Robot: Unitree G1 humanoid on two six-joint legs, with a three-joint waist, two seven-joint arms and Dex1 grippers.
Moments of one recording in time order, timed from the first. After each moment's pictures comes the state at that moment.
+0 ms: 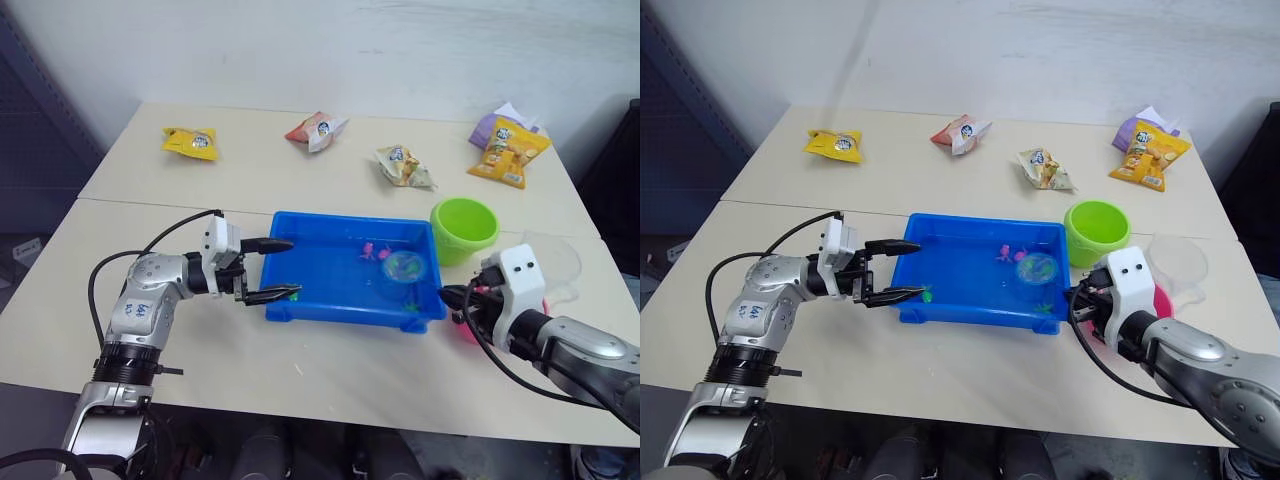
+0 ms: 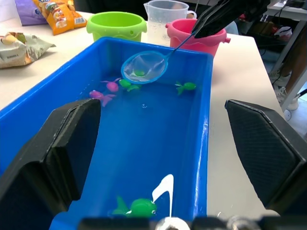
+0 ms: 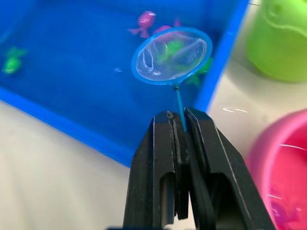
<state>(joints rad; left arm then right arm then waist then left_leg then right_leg) -0.50 0.53 0.00 0.21 -0.42 0.13 -1.20 -0.05 -0.97 -0.15 -0.63 1.30 0.91 -0.24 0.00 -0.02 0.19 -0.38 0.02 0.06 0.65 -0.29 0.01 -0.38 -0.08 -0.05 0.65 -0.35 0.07</state>
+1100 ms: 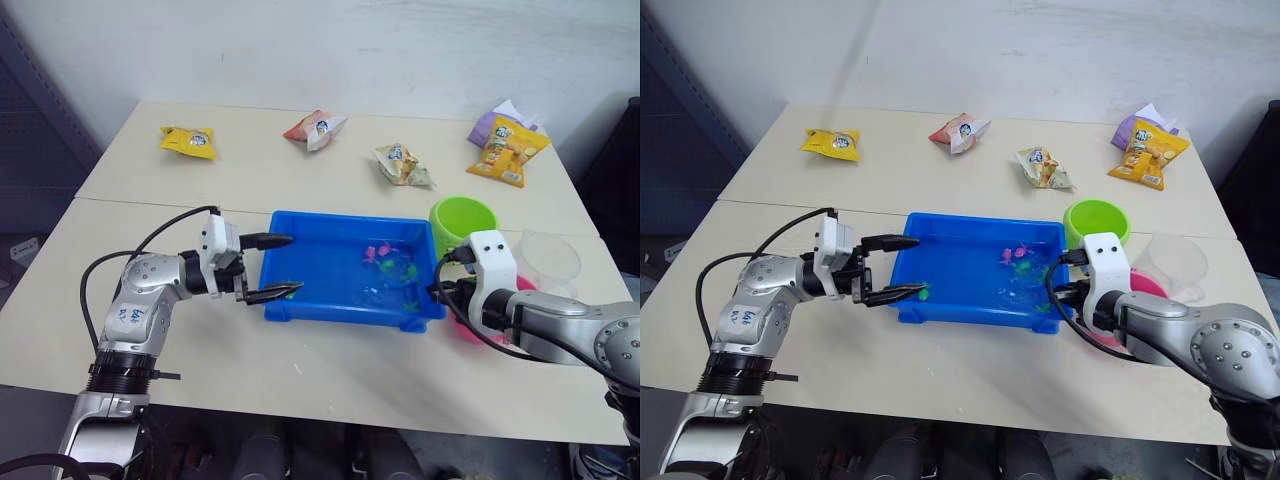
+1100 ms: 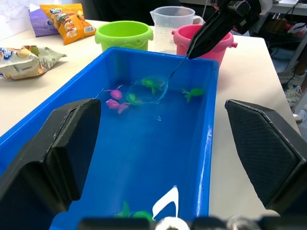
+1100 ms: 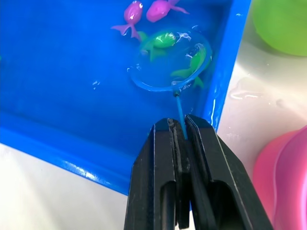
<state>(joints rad) -0.46 0.53 0.02 0.08 -0.42 0.17 -1.13 -0.34 -0.88 -0.03 -0.46 1.63 1.10 -0.65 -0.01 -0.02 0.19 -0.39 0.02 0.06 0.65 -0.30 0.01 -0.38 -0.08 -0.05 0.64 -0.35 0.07</state>
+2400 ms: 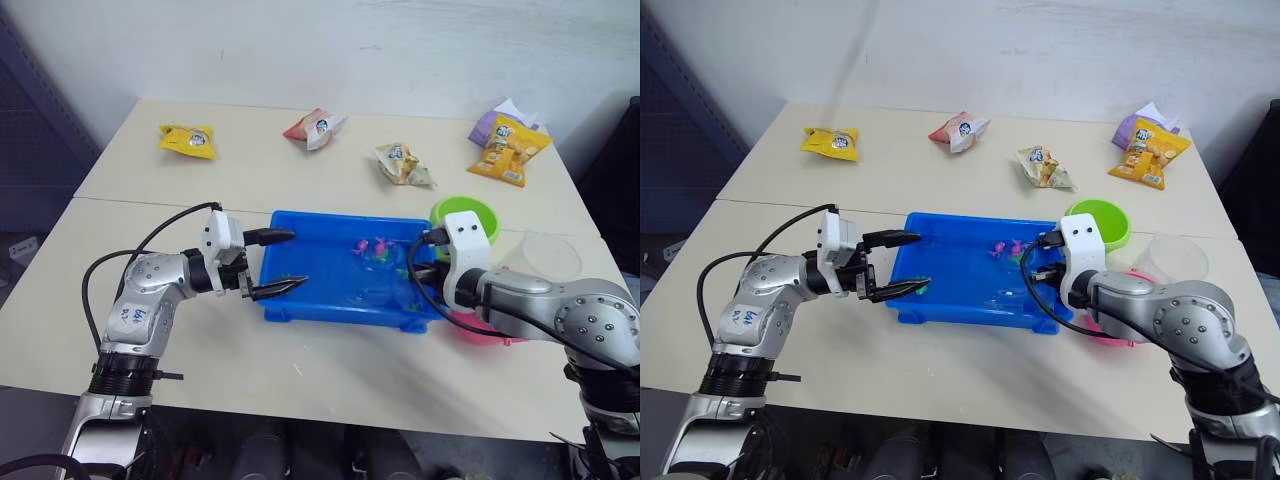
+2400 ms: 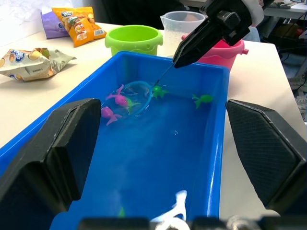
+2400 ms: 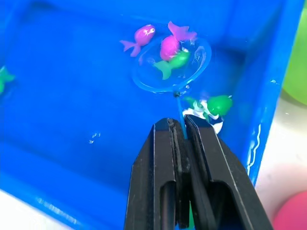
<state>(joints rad) -0.45 0.52 0.02 0.04 -0.42 0.19 -1.07 -0.45 -0.78 0.02 -0.43 1.44 1.17 -0.55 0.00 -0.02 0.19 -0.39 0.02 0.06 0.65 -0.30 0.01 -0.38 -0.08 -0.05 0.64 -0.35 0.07</state>
